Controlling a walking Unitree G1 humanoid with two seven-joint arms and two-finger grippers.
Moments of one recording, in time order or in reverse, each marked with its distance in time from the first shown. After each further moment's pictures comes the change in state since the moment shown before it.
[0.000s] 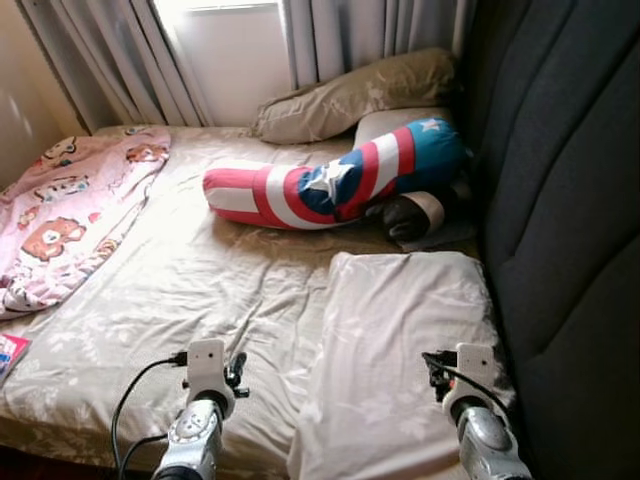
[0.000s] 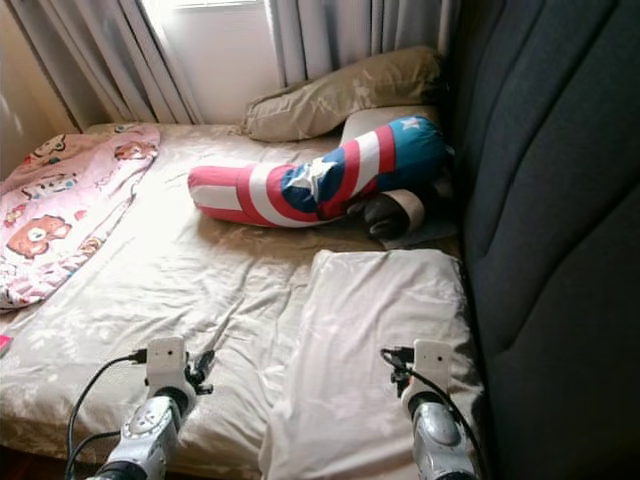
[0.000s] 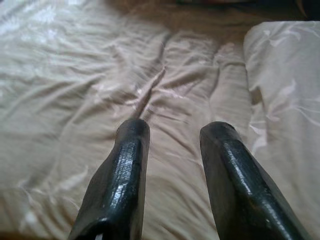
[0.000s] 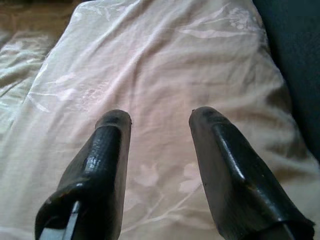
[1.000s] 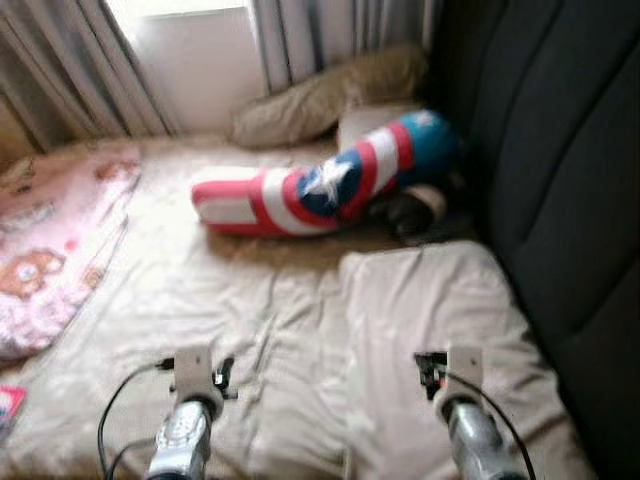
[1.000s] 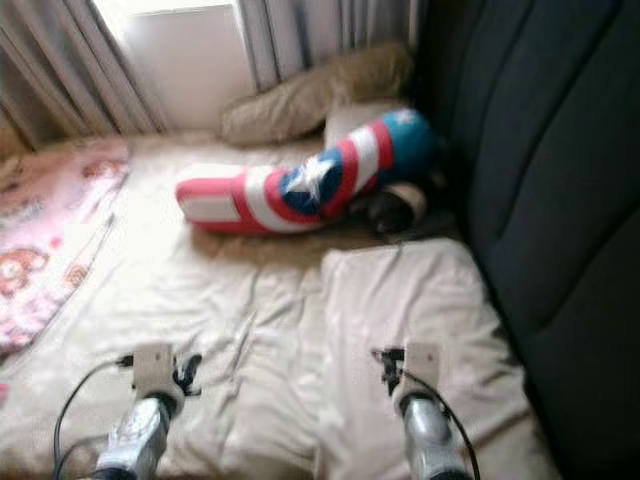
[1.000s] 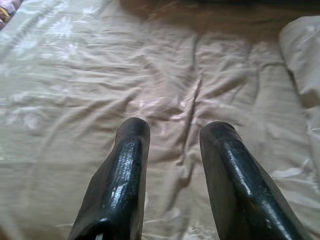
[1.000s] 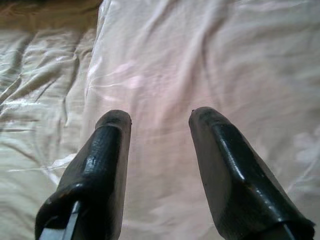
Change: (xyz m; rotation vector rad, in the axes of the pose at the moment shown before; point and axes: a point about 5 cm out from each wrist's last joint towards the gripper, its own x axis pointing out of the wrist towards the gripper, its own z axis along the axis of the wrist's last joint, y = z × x) left arm -0.003 0.008 -0.003 -0.009 0.004 0.025; right arm 0.002 0.005 0.002 -0.002 0.006 0.018
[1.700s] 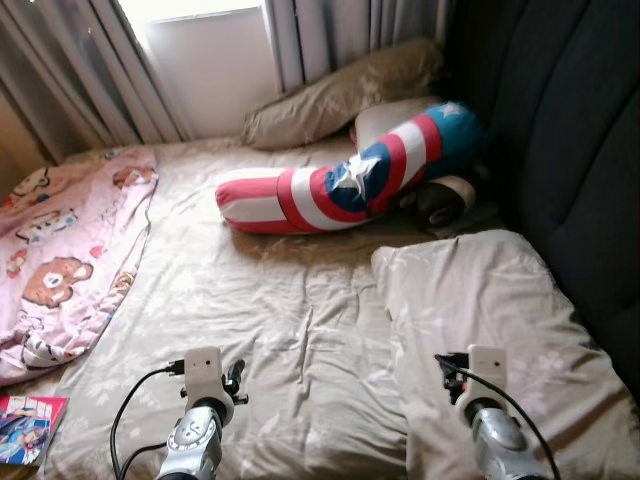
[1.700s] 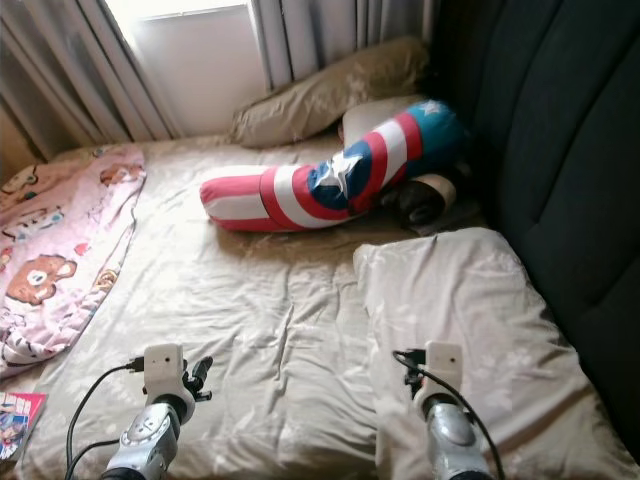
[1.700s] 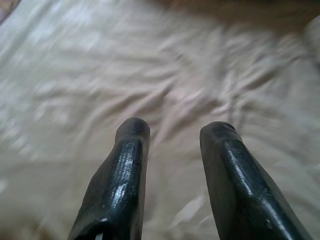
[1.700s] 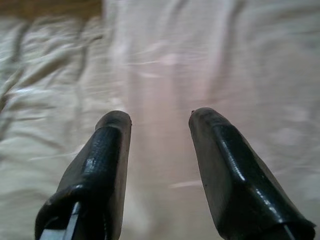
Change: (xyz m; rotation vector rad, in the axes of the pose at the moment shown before) left arm -0.005 -0.002 -0.015 -0.021 0.064 0.004; right arm -0.002 -0.018 -0.002 -0.015 0.024 -0.026
